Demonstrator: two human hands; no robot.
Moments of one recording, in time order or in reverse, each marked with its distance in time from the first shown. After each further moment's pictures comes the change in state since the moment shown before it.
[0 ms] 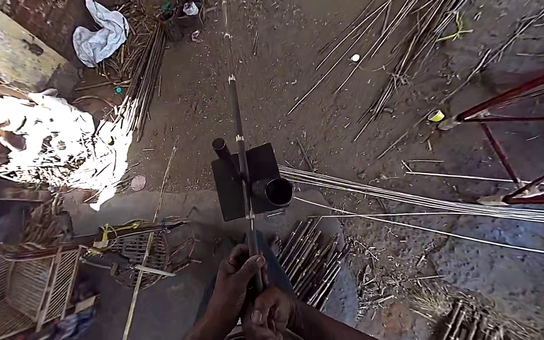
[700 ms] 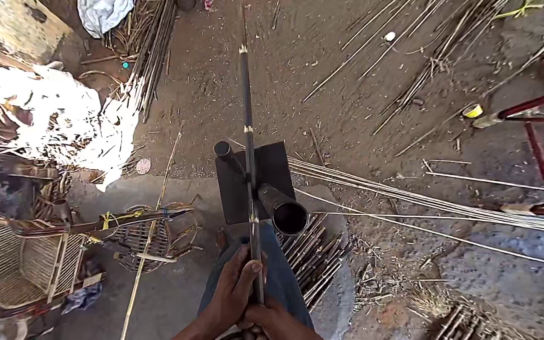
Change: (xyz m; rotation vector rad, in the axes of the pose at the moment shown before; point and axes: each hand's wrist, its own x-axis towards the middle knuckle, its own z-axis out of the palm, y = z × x) left_hand 0.022 -0.011 -0.019 0.486 -0.150 0.221; right_hand -0.004 0.002 0.023 -0.199 0.692 0.094
